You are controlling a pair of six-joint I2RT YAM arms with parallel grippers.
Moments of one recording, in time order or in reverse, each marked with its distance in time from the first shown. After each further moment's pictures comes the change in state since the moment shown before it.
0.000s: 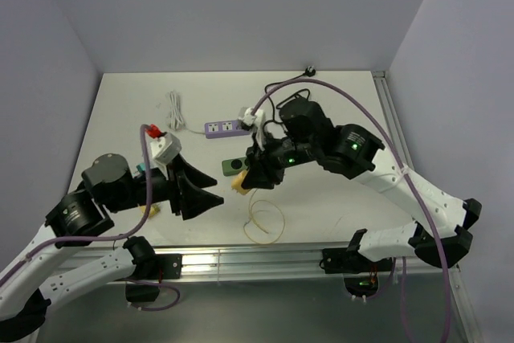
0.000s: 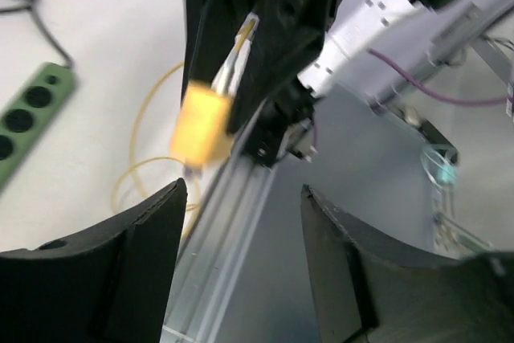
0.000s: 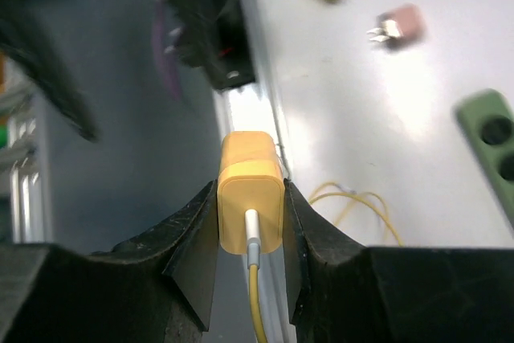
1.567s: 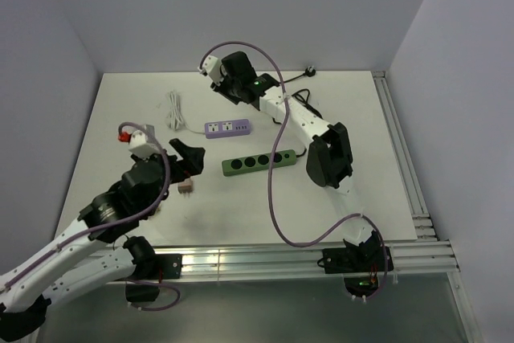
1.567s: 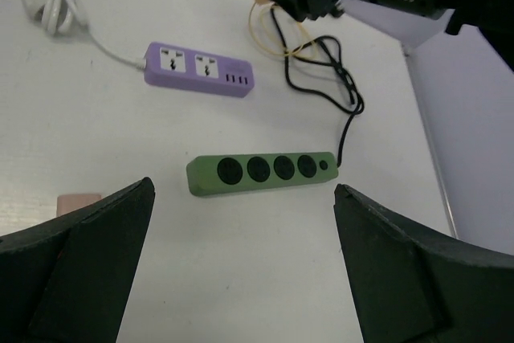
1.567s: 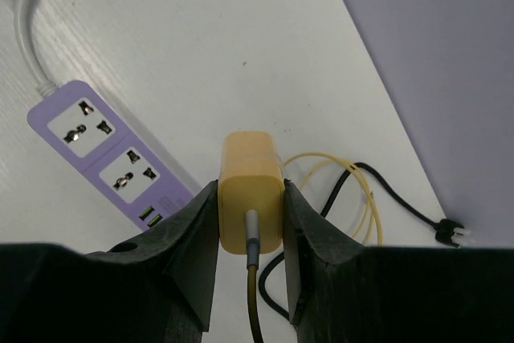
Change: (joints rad) left arm 0.000 -0.071 -0.269 0.079 -1.068 -0.346; right arm -0.317 0.990 0.672 0.306 0.610 -0.547
